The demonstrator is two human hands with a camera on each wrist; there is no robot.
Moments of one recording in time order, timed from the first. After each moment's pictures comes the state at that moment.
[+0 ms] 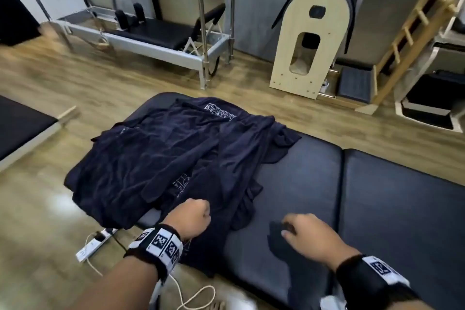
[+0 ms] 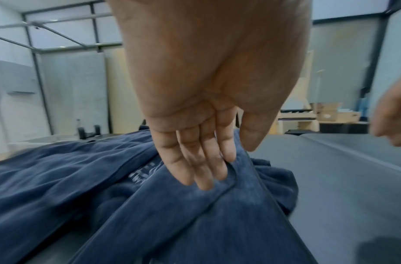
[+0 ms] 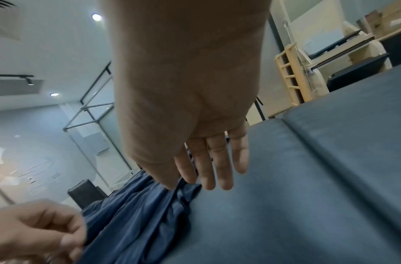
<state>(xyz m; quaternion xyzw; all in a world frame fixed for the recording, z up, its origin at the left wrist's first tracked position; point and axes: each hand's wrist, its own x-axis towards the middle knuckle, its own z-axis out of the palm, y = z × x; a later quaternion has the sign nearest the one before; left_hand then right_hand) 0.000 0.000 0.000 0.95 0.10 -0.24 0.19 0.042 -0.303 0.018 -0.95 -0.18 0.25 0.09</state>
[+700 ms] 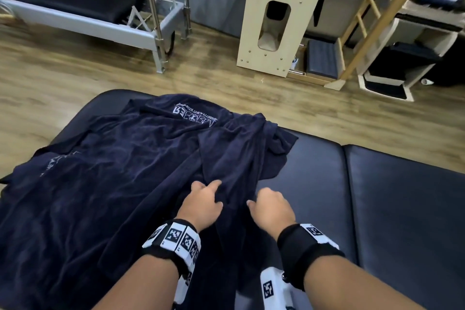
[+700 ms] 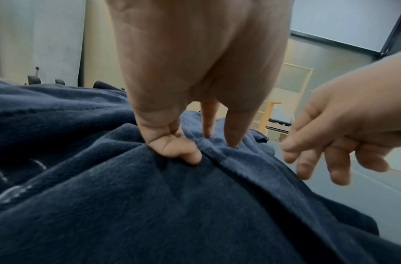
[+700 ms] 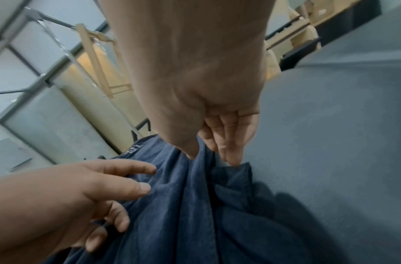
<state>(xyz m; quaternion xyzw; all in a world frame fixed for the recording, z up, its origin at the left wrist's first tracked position) 0.178 0.022 -0.072 0.92 0.06 -0.24 0.30 0.184 -0.159 -0.044 -0.95 0.08 0.25 0.16</state>
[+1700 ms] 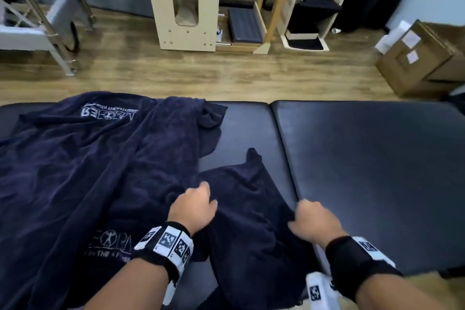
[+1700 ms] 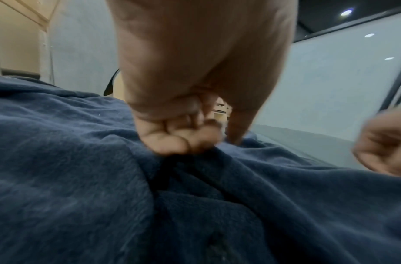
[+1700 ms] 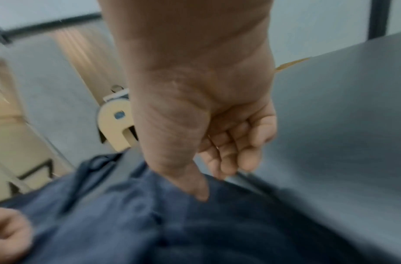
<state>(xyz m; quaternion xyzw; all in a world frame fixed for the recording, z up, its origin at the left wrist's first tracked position) 0.150 -0.085 -0.070 0.94 -0.10 -0.27 0.19 0.056 -0.339 -0.027 -0.91 0.26 0.33 0.06</state>
